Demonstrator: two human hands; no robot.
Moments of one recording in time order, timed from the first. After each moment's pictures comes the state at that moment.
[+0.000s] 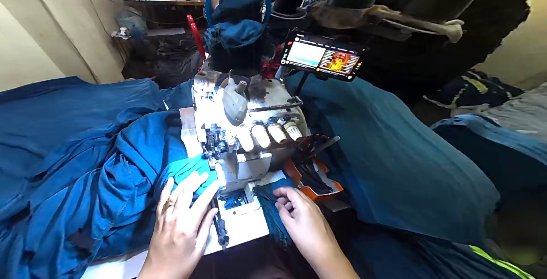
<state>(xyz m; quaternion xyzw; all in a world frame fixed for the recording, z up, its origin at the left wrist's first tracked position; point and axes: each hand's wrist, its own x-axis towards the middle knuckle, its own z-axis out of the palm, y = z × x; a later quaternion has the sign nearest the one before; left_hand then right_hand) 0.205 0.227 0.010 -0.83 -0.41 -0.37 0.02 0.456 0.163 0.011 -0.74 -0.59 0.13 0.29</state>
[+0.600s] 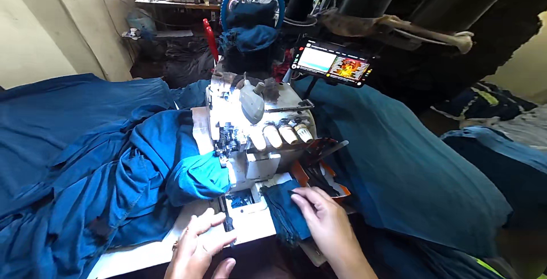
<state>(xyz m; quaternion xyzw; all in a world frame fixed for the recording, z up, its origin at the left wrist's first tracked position) 0.190 0.158 0.038 -0.76 -0.35 -0.44 -0.33 0.467 0.159 0.019 -0.69 -0.61 0.02 0.39</state>
